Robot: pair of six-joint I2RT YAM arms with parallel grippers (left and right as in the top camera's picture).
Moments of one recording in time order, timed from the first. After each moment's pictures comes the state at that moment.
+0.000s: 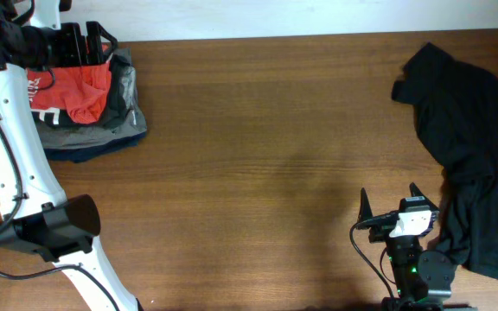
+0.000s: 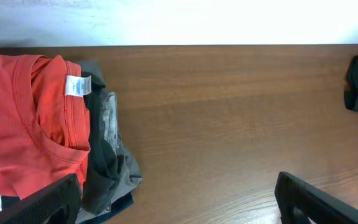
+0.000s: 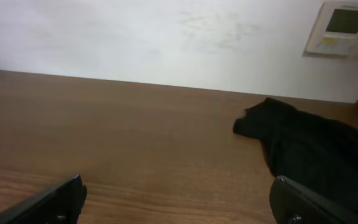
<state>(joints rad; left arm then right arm) 0.24 2.15 2.65 -1.44 0.49 0.17 -0.11 0.03 0.01 -0.06 -0.15 -0.09</state>
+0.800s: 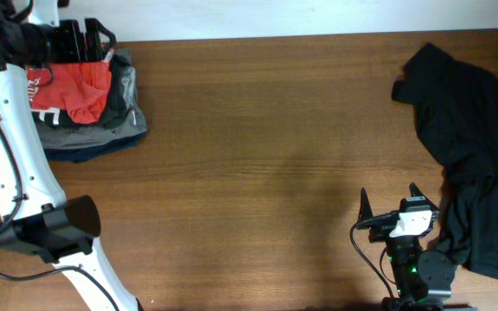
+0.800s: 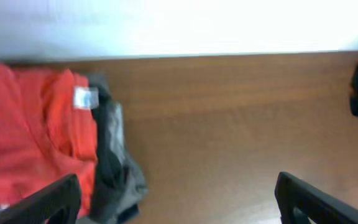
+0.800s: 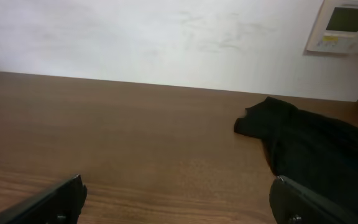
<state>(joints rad) 0.23 2.14 2.63 -1.35 0.48 0.17 -0.11 0.03 0.01 -0.06 -0.15 -0.08</state>
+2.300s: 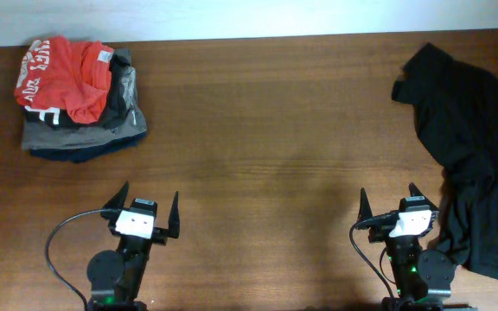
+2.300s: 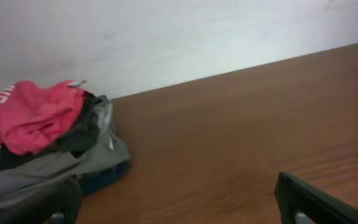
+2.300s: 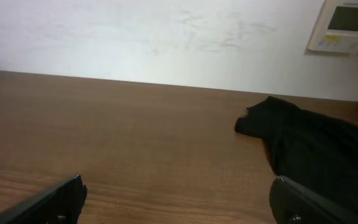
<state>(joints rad) -0.01 0.36 0.01 0.25 0.17 0.17 -0.11 0.04 0.01 -0.06 -0.15 -0.08</state>
